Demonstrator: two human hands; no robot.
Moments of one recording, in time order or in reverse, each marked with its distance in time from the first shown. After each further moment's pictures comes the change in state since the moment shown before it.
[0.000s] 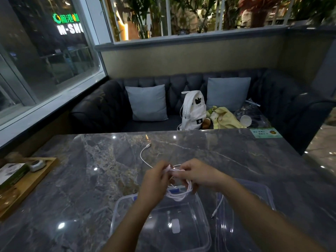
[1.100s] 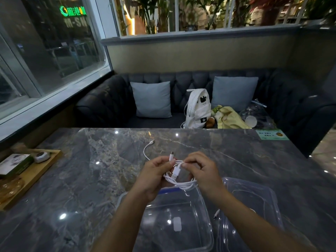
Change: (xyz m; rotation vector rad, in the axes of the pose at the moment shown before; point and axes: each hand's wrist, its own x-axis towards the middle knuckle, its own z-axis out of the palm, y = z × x) left_hand 0.011 0.004 -0.013 -0.920 -0.165 -0.444; right_hand 0.000 0.011 0.026 0.091 0.615 -0.464
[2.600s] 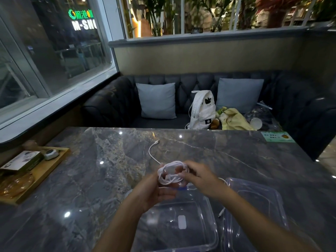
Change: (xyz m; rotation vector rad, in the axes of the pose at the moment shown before) left_hand -0.019 -0.013 -0.027 0.078 0.043 -0.320; right_hand 0.000 -0.001 0.004 -0.087 -0.482 0.025
